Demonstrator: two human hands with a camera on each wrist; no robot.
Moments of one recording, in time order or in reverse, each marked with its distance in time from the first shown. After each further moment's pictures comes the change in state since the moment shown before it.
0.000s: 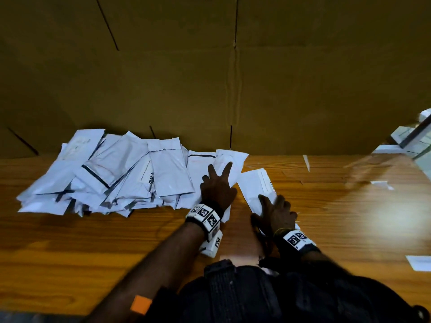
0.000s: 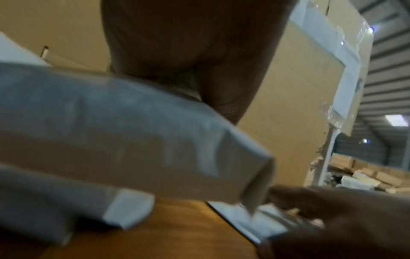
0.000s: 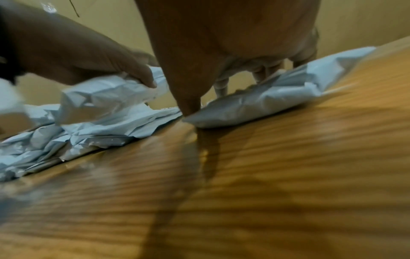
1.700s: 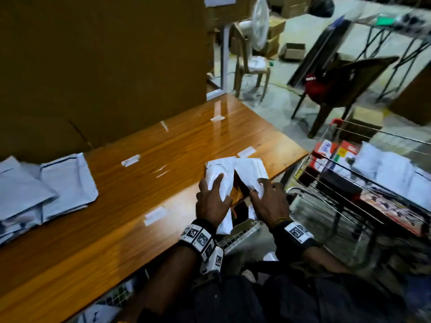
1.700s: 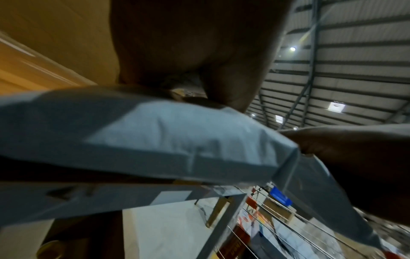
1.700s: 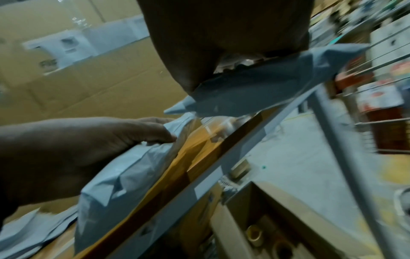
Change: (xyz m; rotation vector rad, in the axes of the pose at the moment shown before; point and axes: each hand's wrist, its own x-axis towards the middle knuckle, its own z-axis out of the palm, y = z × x) left_hand -0.265 0.214 0.112 -0.316 -0.390 0.456; right_hand -0.270 0.268 0.007 0.605 0.388 0.606
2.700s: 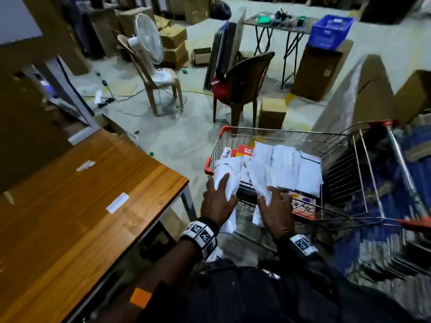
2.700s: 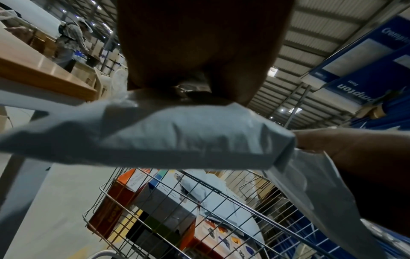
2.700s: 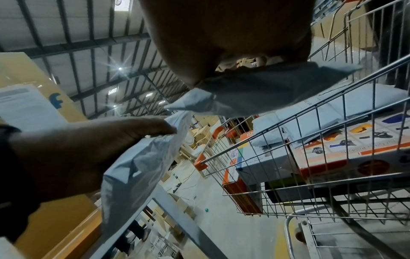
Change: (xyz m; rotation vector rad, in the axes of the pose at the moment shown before) left_hand 0.076 0.303 0.253 0.054 -0.269 0.354; right_hand 0.108 0.296 -0.202 0.168 0.319 0.364
